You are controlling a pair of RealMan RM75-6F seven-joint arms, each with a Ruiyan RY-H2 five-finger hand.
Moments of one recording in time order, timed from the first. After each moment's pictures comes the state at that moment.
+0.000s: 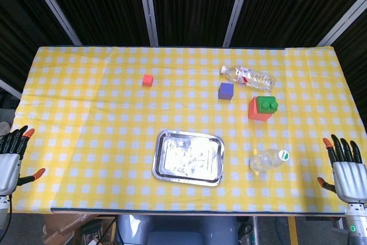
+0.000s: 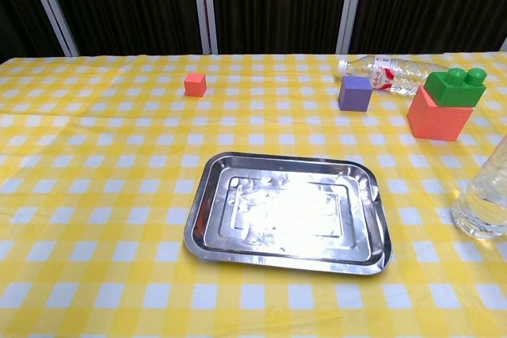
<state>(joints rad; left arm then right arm) -0.08 -1.19 -0.05 -1.57 1.47 1.48 0.03 0.07 -1.19 0.06 -1.46 -1.44 1.46 -0.17</state>
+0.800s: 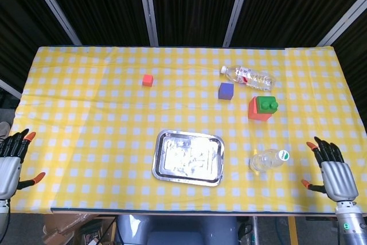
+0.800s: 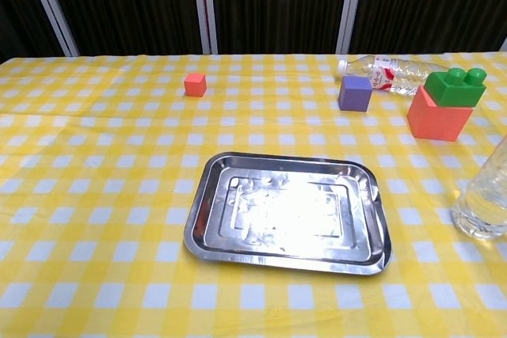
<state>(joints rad) -0.07 -1.15 -0.02 -1.64 1.49 1.50 0.06 0.11 -1.19 0.04 -1.50 -1.48 1.34 0.12</state>
